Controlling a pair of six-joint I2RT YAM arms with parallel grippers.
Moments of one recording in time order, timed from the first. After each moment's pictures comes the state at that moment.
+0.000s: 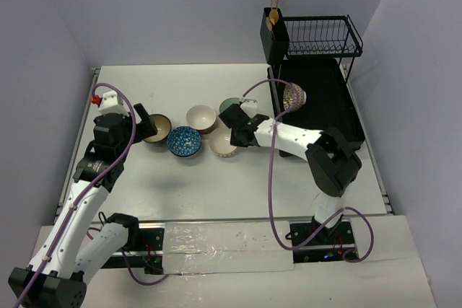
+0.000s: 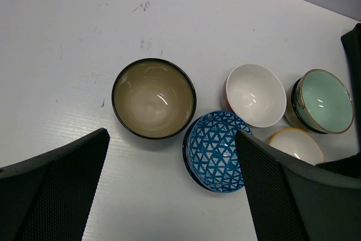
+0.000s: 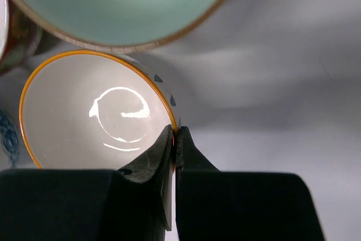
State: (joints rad) left arm -0.24 0.81 0.80 -0.38 -0.25 -0.41; right arm 0.76 1.81 1.24 -0.49 0.40 0.82
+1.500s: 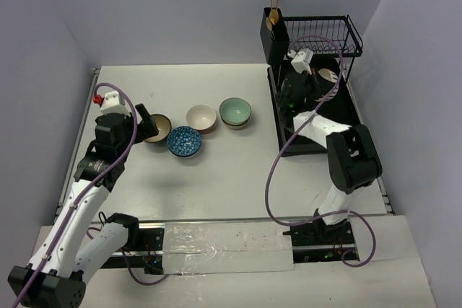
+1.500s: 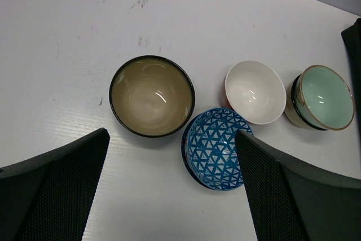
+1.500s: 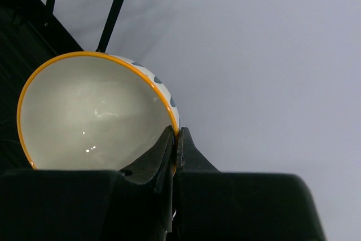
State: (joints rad) left arm -0.25 0.82 0.80 -0.39 -0.25 -0.41; right arm 0.32 1.71 1.05 0.81 1.32 -0.88
